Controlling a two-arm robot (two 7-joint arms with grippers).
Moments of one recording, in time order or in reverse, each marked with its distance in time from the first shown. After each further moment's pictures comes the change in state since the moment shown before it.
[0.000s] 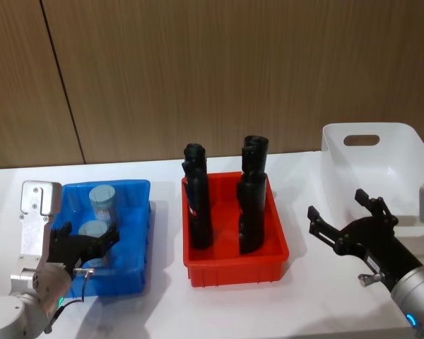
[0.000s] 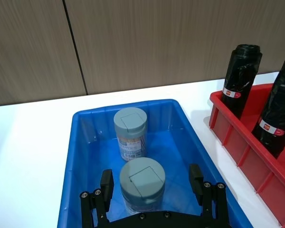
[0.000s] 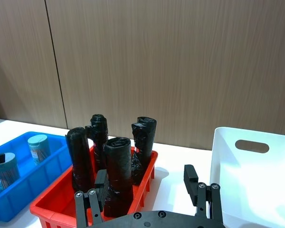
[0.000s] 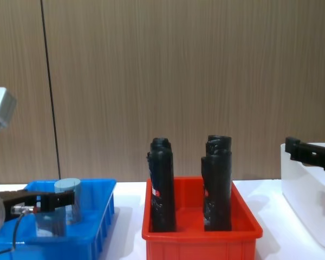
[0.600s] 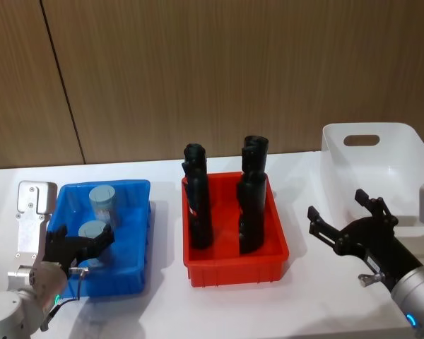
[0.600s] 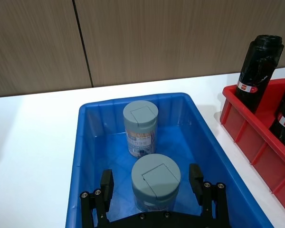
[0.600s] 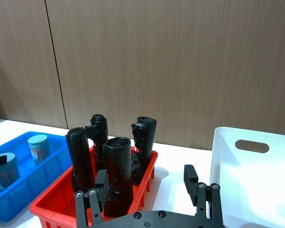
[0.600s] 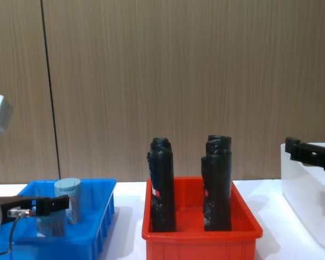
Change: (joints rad) left arm -0.034 -0.012 -0.015 0.070 0.000 0.008 -0.017; right arm 0.000 0.000 0.000 0.000 0.000 0.000 0.000
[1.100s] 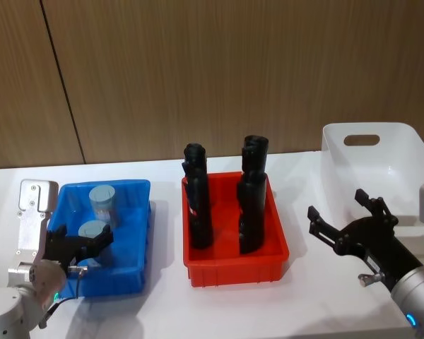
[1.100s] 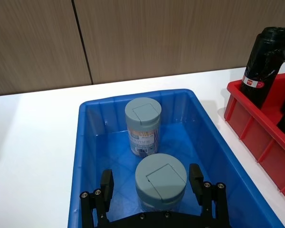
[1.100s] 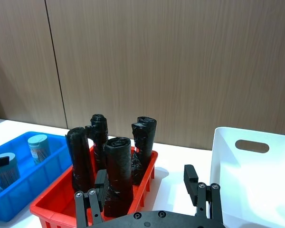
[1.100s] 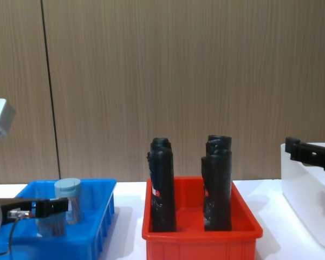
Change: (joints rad) left arm -0.028 -0.009 -0.007 0.048 0.024 0.008 -0.028; right arm 0.000 0.000 0.000 0.000 0.000 0.000 0.000
